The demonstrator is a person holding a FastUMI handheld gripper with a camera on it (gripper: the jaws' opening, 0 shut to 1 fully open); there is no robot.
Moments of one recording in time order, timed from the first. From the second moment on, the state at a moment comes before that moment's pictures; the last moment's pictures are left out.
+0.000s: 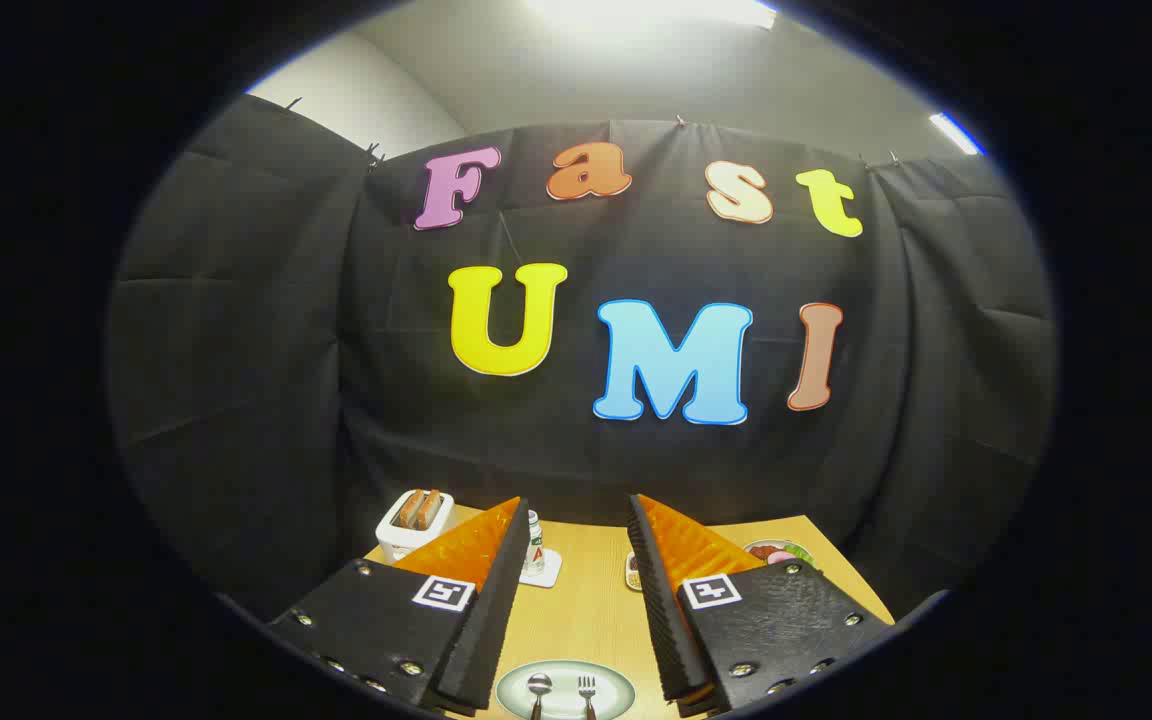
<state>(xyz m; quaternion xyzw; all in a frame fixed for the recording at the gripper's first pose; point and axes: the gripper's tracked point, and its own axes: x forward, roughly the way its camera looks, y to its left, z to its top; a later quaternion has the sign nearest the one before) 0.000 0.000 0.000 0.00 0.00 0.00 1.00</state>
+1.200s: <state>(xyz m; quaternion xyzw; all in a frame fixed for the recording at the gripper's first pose) 0.022 -0.018 -0.164 0.02 0.22 -0.03 0.98</state>
